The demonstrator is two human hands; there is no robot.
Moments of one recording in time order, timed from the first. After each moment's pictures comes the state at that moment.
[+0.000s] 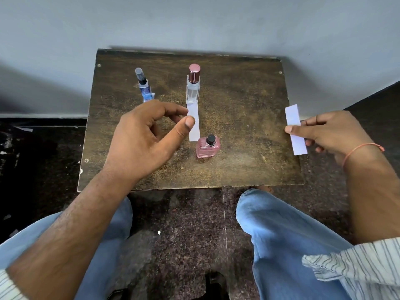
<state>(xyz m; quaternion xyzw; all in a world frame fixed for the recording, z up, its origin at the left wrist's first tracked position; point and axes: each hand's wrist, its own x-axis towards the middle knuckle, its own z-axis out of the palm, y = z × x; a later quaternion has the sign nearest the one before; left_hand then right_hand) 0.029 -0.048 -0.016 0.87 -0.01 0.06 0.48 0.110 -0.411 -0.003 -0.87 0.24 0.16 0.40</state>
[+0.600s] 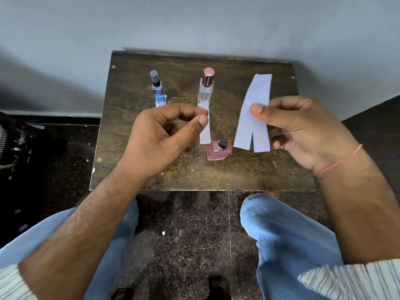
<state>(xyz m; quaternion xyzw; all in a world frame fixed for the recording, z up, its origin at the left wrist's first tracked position) 0.036 -0.049 -0.024 0.78 0.01 0.03 0.62 0.093 -0.302 0.040 -0.71 0.11 0.24 0.66</state>
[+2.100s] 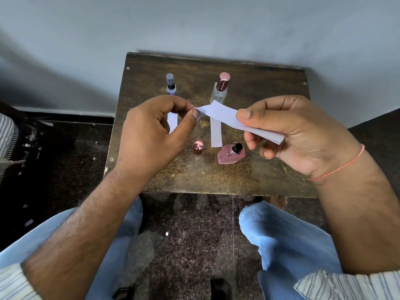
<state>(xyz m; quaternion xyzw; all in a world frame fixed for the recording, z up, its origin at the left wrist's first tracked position) 0.032 -0.032 0.001 0.88 0.04 0.12 0.45 0.086 -0.259 0.069 -0.68 0.01 0.34 0.65</state>
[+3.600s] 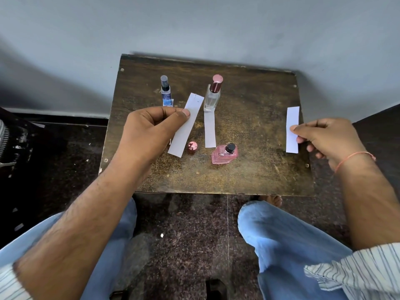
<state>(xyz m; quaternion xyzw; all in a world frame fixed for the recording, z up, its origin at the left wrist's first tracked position) 0.038 -0.040 0.002 0.68 0.25 -0.03 0.69 0.126 -0.386 -0.017 -0.87 0.23 0.13 0.41</state>
